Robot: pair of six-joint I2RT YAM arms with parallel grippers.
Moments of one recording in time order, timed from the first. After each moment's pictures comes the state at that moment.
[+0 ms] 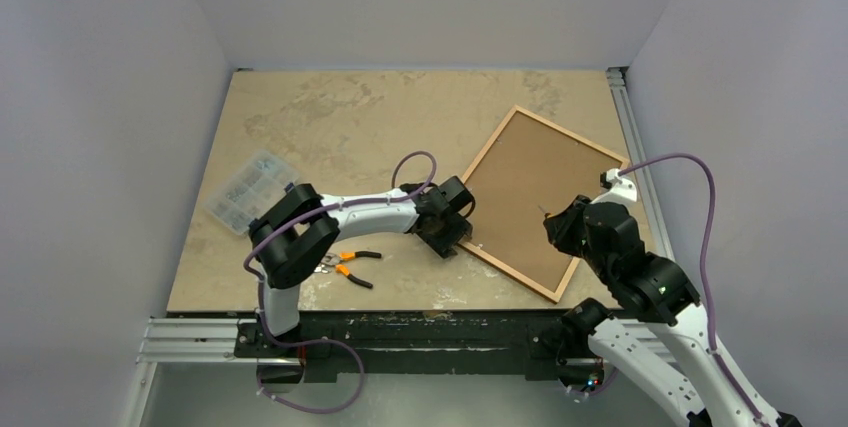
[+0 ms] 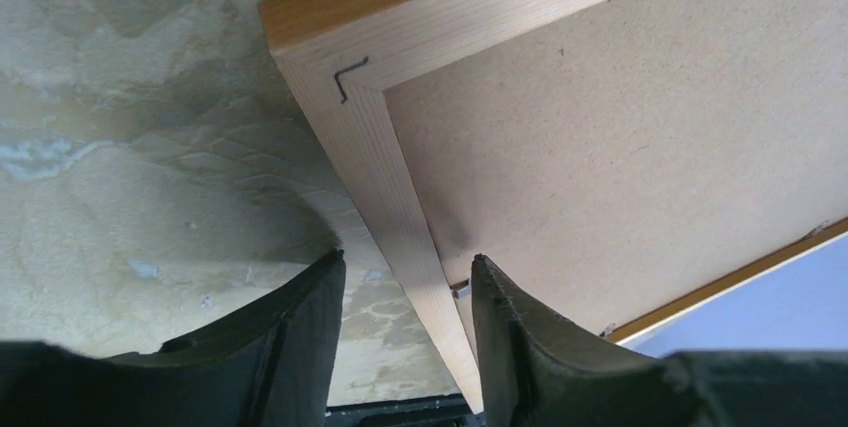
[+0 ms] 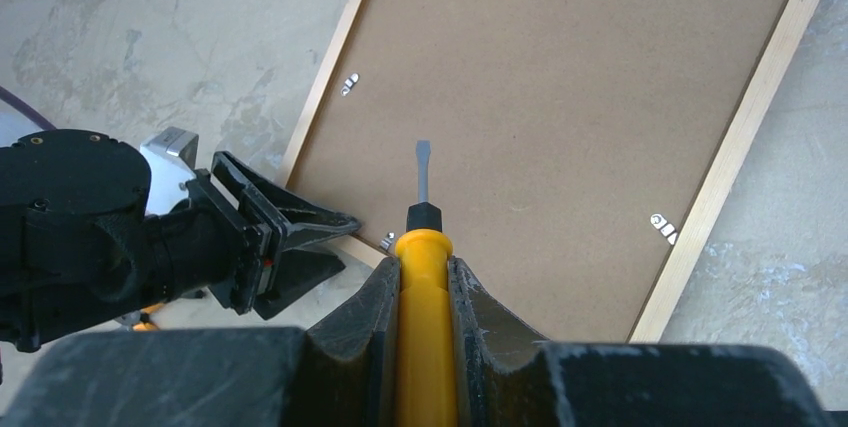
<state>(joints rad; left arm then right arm) -0.97 1.90 1.23 -0.51 -0.05 -1.77 0.57 0.52 0.83 -0.91 0.38 0.75</state>
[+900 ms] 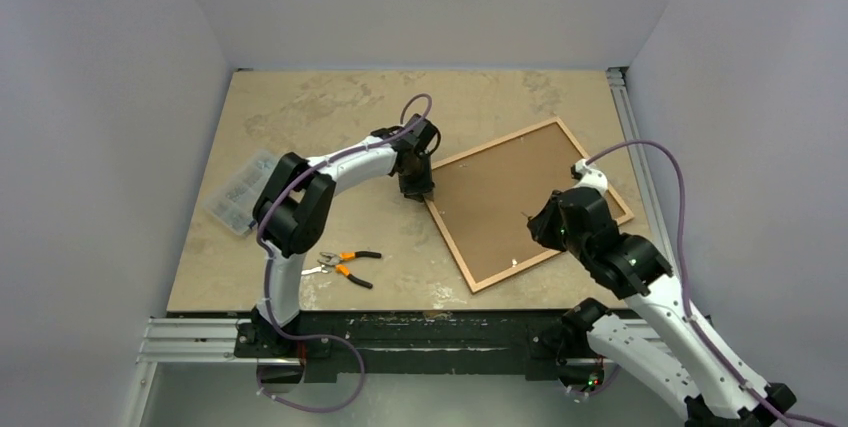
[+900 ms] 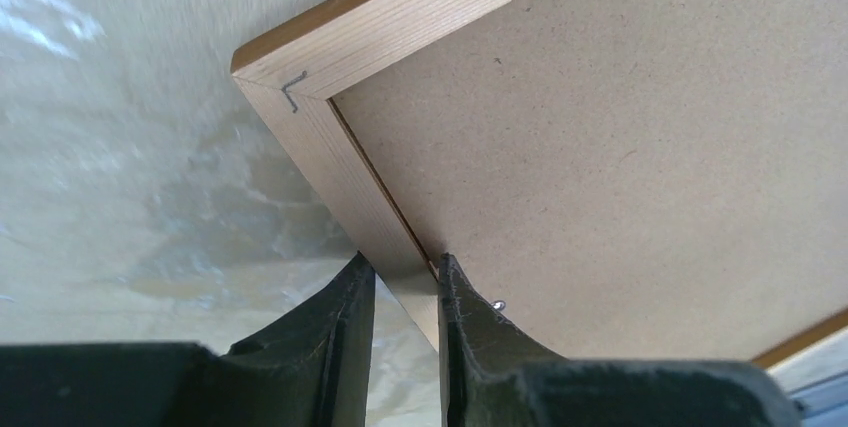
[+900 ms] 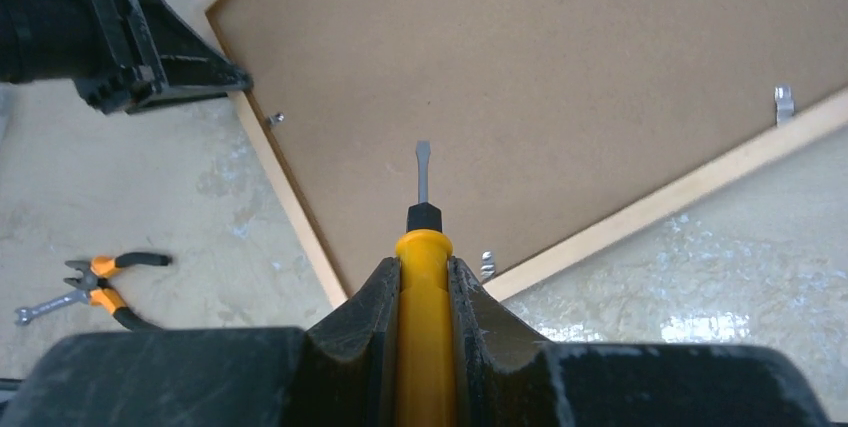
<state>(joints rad) -0.65 2.03 1.46 -0.60 0.07 -0.79 0.57 0.65 0.81 -0.87 0.31 0.72</state>
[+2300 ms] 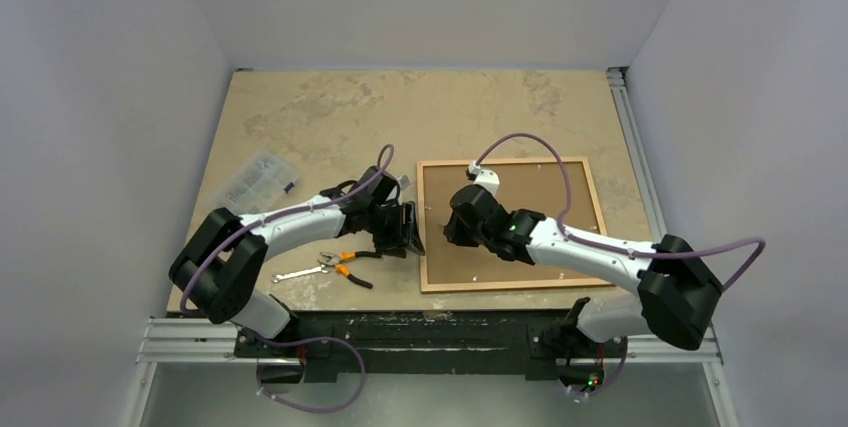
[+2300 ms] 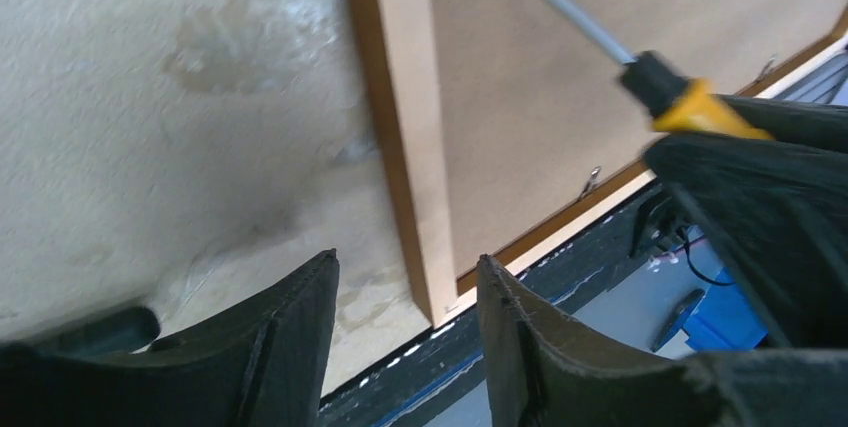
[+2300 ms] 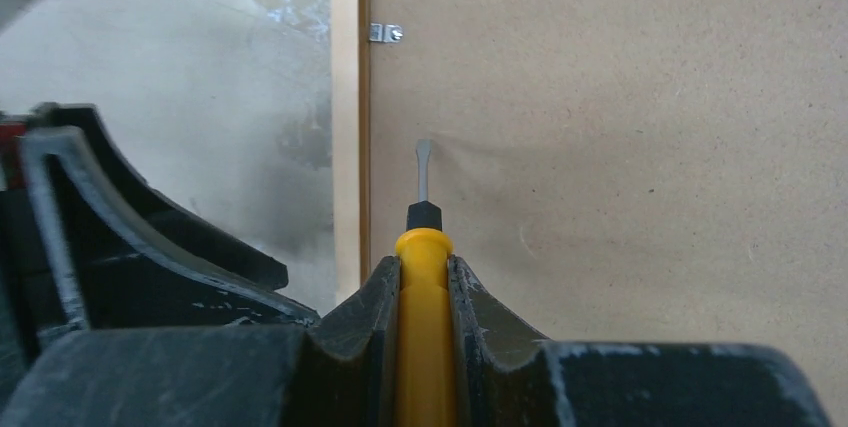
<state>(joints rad) -0.67 1.51 0.80 -0.37 0.38 -0.75 0.92 1.31 0.77 -0.28 0.30 0.89</state>
